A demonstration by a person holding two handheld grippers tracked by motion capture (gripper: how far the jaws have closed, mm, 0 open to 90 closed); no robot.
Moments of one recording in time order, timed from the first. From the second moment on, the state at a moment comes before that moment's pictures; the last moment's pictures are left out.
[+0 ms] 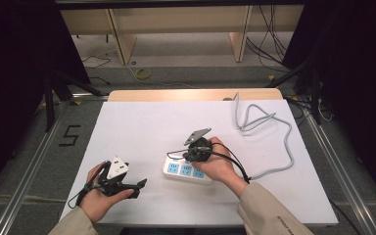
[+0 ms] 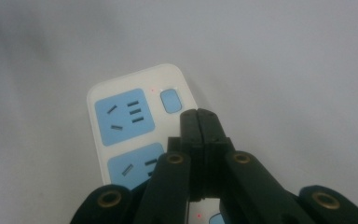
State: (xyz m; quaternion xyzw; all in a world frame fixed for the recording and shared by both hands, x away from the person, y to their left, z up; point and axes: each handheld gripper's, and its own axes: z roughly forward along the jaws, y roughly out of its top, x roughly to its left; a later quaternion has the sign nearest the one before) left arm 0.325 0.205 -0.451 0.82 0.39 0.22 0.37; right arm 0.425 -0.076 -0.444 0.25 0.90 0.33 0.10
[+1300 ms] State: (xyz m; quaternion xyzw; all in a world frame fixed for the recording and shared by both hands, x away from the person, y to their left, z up) left arm 0.325 0.205 -0.451 0.82 0.39 0.22 0.37; right arm 0.429 -0.069 -0.449 0.25 0.92 0.30 0.10
